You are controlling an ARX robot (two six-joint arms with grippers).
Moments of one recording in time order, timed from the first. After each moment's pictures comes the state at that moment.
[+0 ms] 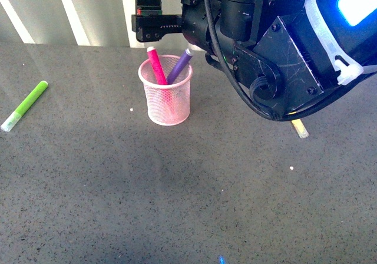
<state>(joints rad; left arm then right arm) 0.00 0.00 0.02 0.00 0.00 0.00 0.48 2.35 1.27 1.03 -0.17 0.21</state>
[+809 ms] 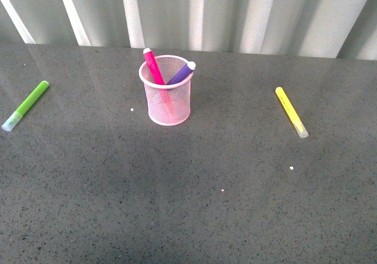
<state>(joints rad) 0.00 0.00 0.02 0.00 0.00 0.00 0.18 0.92 0.55 0.39 0.17 -0.01</state>
